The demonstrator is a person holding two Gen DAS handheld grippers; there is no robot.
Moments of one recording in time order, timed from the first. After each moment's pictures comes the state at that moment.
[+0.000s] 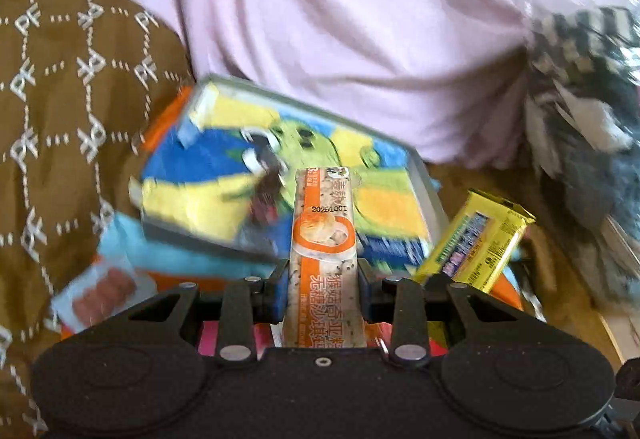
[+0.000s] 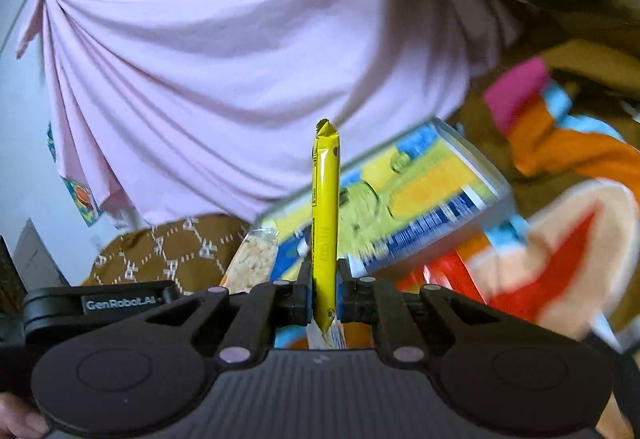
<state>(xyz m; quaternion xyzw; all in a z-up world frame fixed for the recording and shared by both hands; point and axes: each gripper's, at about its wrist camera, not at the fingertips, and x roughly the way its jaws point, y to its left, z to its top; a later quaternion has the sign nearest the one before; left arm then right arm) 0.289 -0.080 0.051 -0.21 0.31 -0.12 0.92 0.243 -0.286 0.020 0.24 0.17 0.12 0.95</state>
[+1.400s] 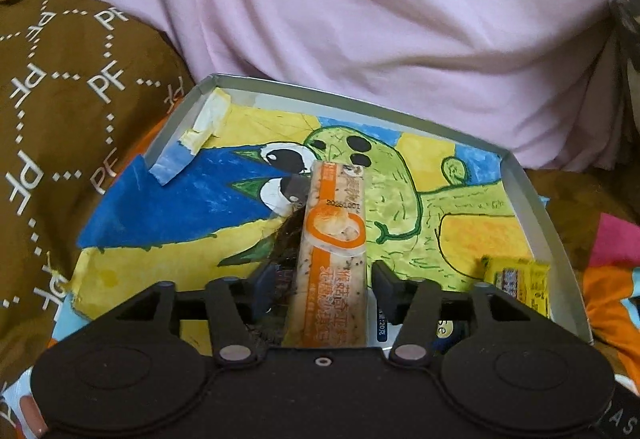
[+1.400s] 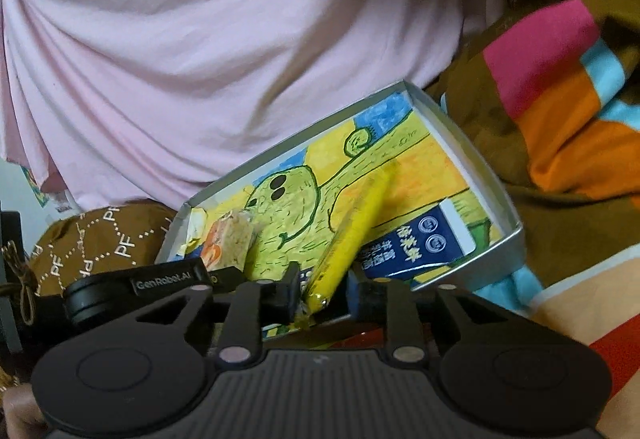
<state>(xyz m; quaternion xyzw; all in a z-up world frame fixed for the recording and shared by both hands) 0.402 -0.118 -0.007 -0.15 0.31 -0.03 0.94 0.335 -0.318 -0.017 0.20 0.24 0.10 0.95</state>
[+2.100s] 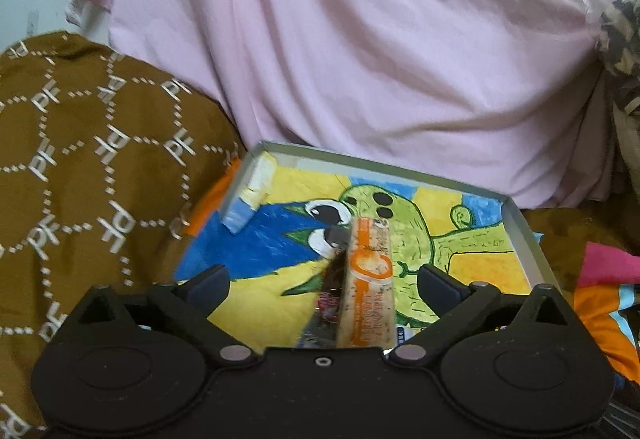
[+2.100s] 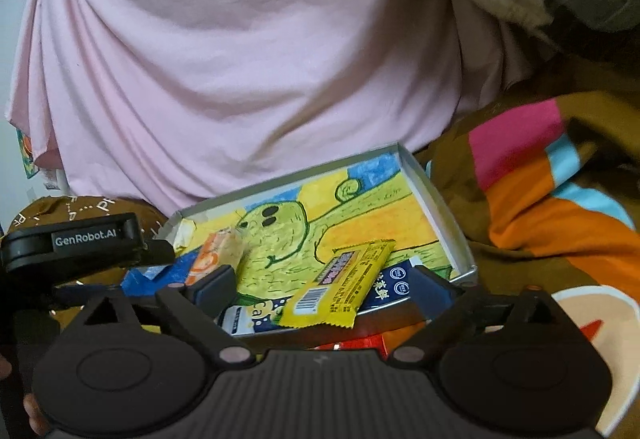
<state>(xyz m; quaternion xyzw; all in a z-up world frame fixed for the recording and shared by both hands) 0.342 -0.089 0.030 -0.13 0.24 0.00 0.96 0.284 -0.304 -0.002 0.12 0.16 0.06 0.98</state>
